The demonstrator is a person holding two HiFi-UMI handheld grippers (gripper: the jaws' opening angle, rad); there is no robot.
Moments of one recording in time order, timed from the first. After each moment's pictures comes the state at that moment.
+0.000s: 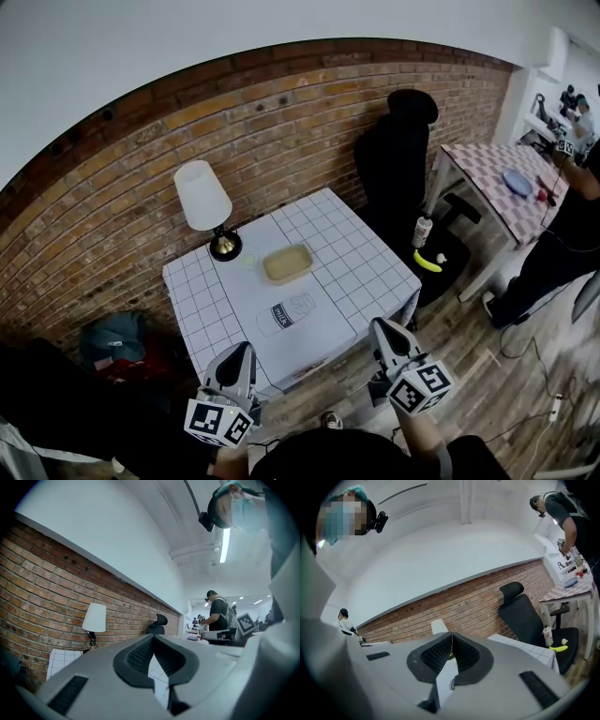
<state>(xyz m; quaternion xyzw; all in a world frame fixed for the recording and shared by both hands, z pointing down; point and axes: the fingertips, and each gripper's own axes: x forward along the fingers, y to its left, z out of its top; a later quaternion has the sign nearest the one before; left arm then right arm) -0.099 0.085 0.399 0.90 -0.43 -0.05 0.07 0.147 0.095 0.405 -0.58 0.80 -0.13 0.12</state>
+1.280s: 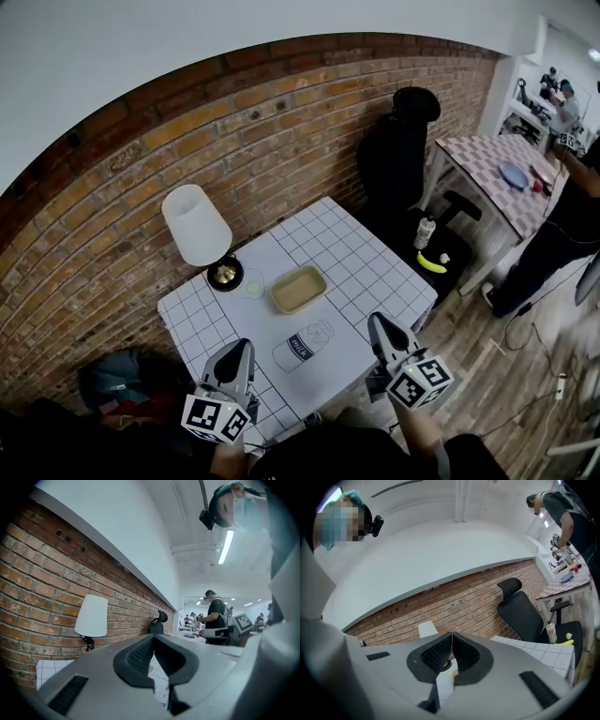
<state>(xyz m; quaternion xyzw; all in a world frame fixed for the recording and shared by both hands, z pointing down) -0.138 -0.063 0.412 0.92 -0.37 -0.03 0.08 0.108 -0.029 0.414 -0.62 0.76 -0.14 0.14</state>
